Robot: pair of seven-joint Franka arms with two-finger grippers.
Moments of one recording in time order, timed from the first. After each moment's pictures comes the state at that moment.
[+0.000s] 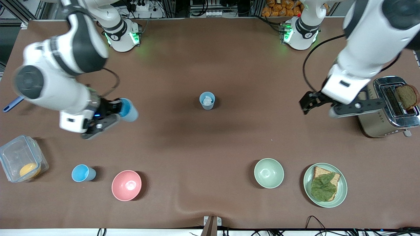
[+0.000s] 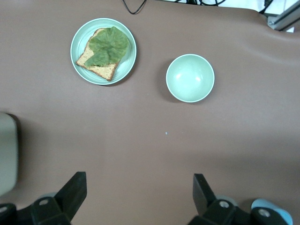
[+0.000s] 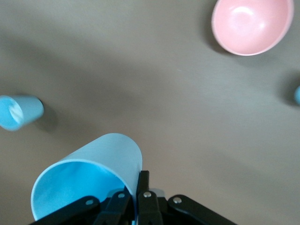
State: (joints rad) left arm 0.11 0.13 -0.45 -1.52 0.12 1.76 -0.44; right arm 0.34 0.29 -0.03 -1.58 0.13 1.75 -0.19
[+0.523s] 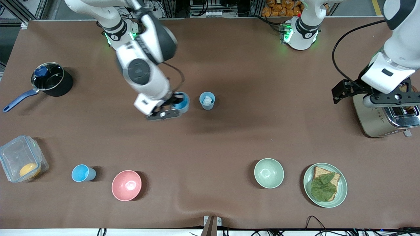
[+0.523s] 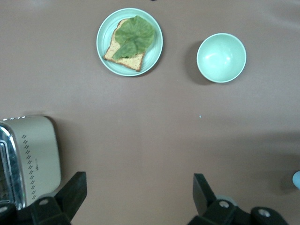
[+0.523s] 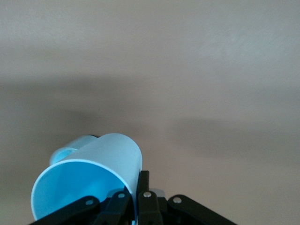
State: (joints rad) left arm 0.02 0.03 -0.20 -1.61 0.06 1.71 -0.18; right arm 0.66 0.37 -0.03 -1.68 0.15 1.98 0.55
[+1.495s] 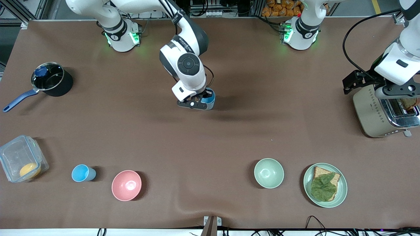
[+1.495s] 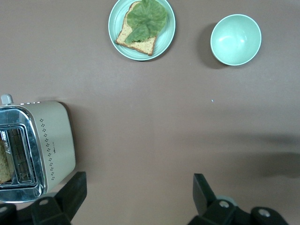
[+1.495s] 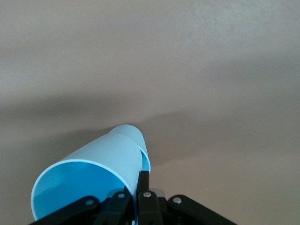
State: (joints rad) left arm 0.03 0.00 -0.17 -1.61 0.06 1.63 -0.14; right arm 0.81 0.48 -0.03 -1.69 0.16 2.07 0.87
